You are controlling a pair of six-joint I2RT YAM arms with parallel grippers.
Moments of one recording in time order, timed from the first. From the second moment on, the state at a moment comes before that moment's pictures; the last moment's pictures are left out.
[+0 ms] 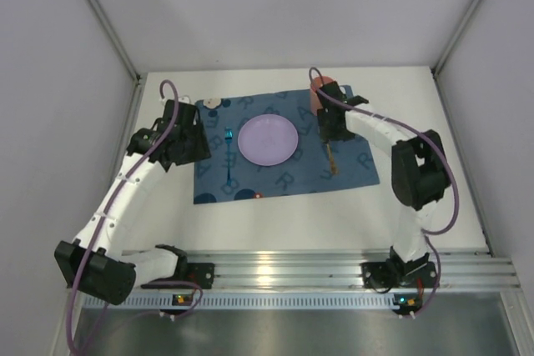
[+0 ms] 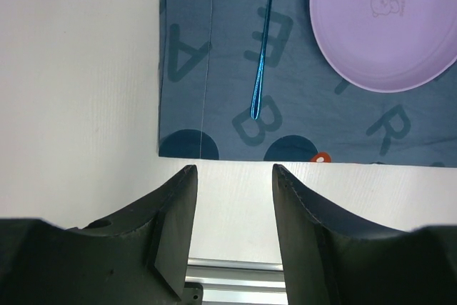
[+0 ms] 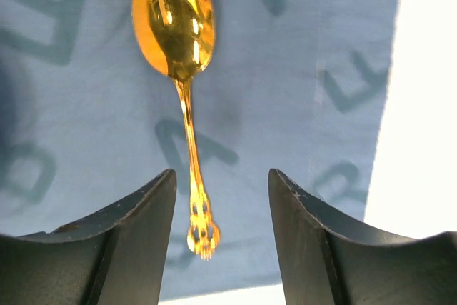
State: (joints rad) left arm -0.31 1.19 1.23 -0.97 -0.18 -0.50; right arm 0.44 1.96 1.50 -0.69 0.29 0.27
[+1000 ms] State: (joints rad) left arm -0.56 1.35 1.37 -1.04 -0.44 -0.73; right arm 0.48 0.93 0.95 -0.57 0.00 0.35
